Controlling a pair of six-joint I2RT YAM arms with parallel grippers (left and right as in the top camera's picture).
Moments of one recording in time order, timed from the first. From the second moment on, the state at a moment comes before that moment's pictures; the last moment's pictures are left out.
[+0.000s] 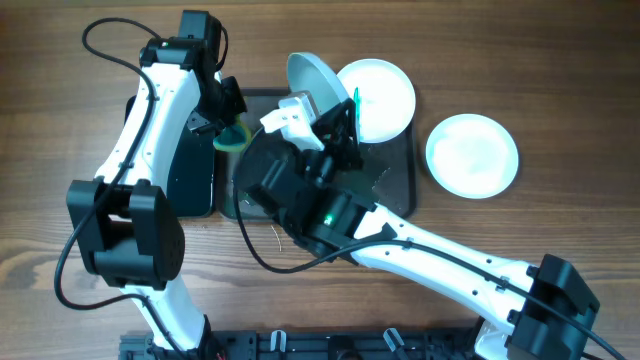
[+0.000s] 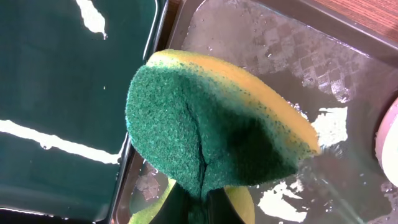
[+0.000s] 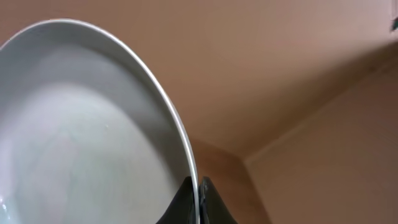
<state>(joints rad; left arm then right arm) -0.11 1.95 1.69 -1.14 0.03 -0.45 1.05 1.68 1.32 -0.25 1.46 -0.16</state>
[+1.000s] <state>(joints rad) -0.13 1.95 1.69 -1.14 0.03 -0.45 -0.08 1.48 1.31 -1.00 -0.09 0.45</state>
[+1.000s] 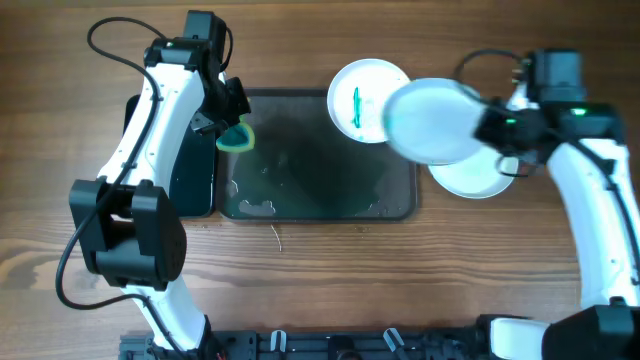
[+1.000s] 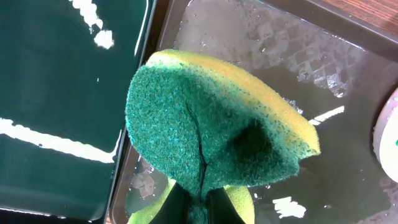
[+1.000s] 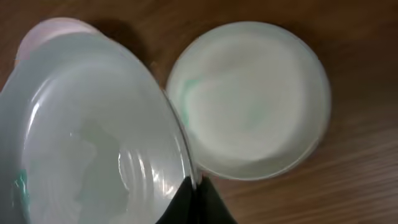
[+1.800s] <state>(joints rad) -0.13 1.95 1.69 -1.14 0.03 -0.45 -0.22 1.62 0.98 -0.65 -0.02 0.30</state>
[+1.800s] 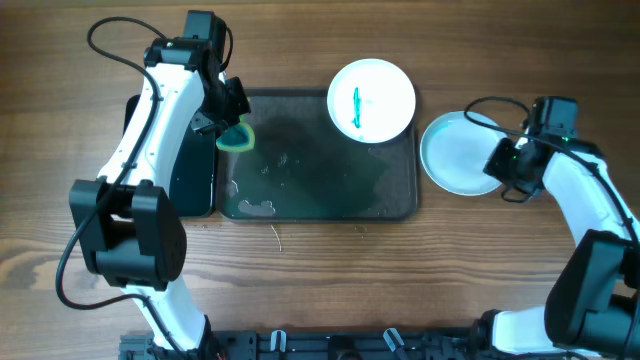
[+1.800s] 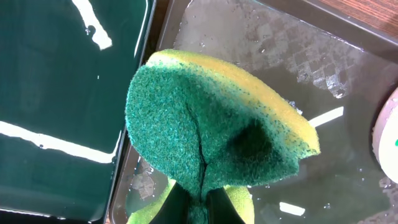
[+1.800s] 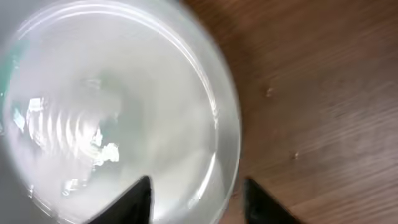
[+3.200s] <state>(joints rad) -0.13 1.95 1.69 -1.14 0.03 -0.45 0.33 2.05 1.36 -0.67 -0.22 0.64</state>
